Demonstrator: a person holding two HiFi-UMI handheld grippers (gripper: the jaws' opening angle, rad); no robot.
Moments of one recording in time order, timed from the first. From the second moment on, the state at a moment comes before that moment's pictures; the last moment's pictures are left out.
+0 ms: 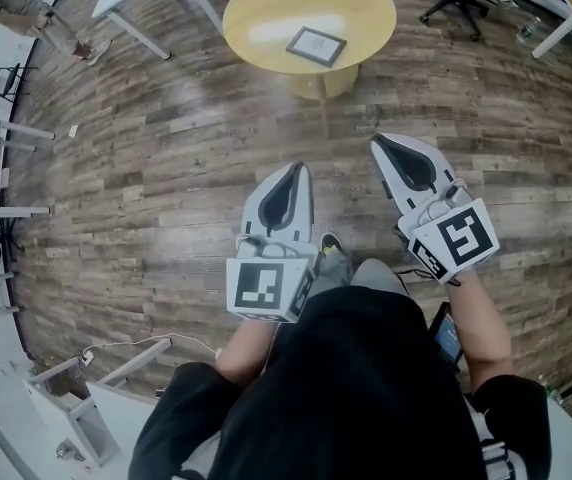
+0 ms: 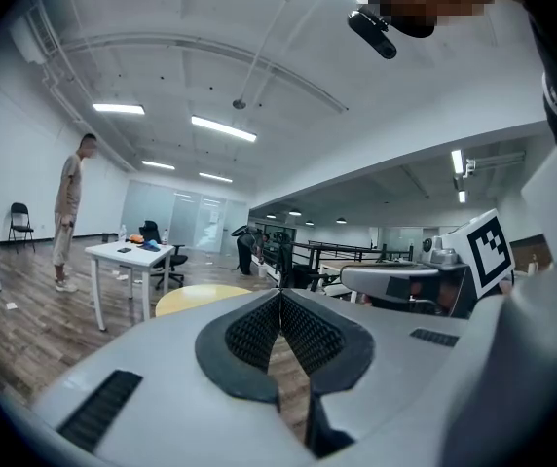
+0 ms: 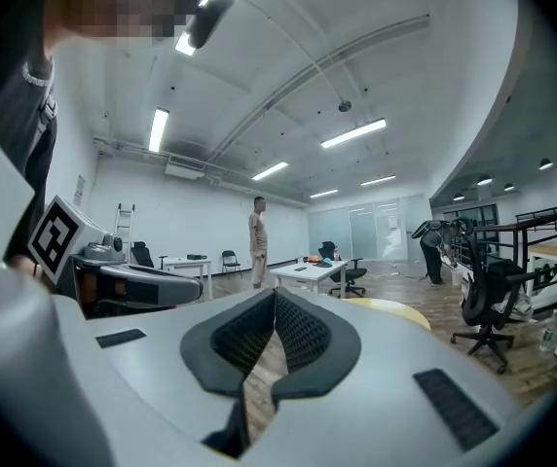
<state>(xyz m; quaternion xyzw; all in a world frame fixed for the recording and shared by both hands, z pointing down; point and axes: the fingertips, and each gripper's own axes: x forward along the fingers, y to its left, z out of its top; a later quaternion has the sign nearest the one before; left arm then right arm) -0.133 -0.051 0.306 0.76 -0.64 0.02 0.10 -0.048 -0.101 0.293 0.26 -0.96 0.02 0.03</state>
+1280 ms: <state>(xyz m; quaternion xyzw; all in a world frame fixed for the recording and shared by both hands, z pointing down) -0.104 -0.291 0.307 0.76 -0.64 0.06 0.10 -0.023 -0.349 0.314 0.23 -0.97 0.04 0.02</state>
